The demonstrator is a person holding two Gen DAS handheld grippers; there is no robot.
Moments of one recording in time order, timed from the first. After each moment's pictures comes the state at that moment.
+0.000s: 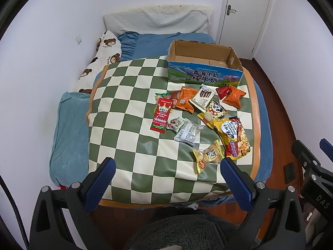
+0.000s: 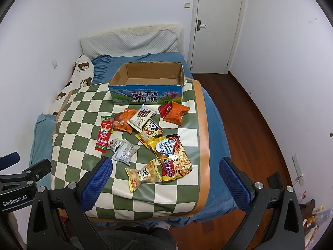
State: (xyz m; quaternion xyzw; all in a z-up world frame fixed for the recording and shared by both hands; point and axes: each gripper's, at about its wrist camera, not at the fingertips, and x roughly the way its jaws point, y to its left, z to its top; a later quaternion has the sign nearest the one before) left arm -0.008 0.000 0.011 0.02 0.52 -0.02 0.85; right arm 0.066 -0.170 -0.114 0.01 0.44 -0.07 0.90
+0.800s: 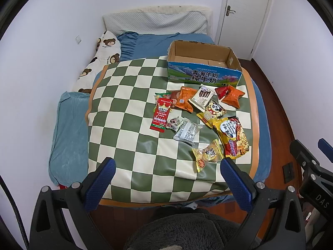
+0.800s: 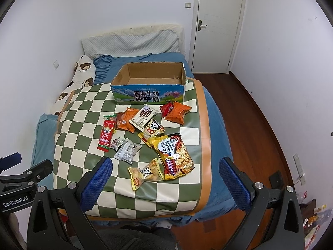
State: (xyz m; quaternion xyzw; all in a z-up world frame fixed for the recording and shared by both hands) left arm -0.008 0.001 0.017 0.02 0.52 -0.02 0.86; right arm 0.057 -0.165 -0.107 0.02 0.44 -0.07 0.90
